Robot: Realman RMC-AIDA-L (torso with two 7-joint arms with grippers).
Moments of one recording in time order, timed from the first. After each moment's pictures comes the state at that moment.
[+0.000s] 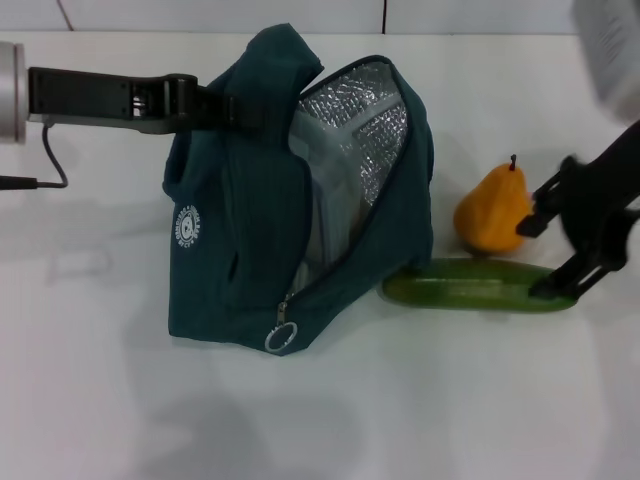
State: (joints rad) left arm -0.52 -2.04 0.80 1.16 1.95 1.74 -2.51; right arm 0.88 2.00 -1.28 -1.24 -2.46 -1.86 1.92
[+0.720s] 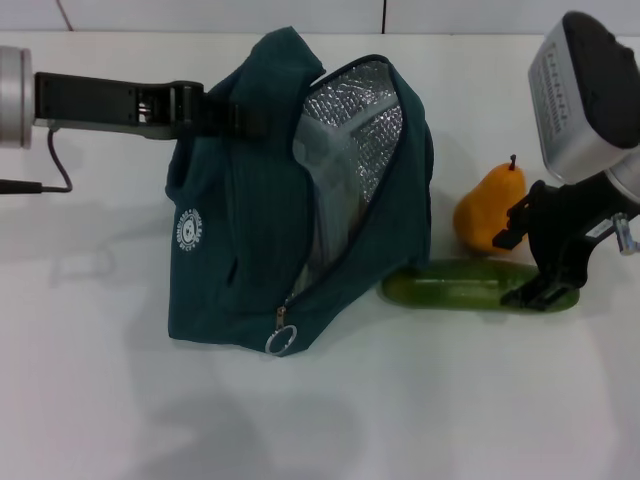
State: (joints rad) left arm -0.53 -2.04 0.81 1.15 1.95 1.74 -2.51; right arm 0.81 2.02 -1.42 -1.15 -2.45 -1.62 1.89
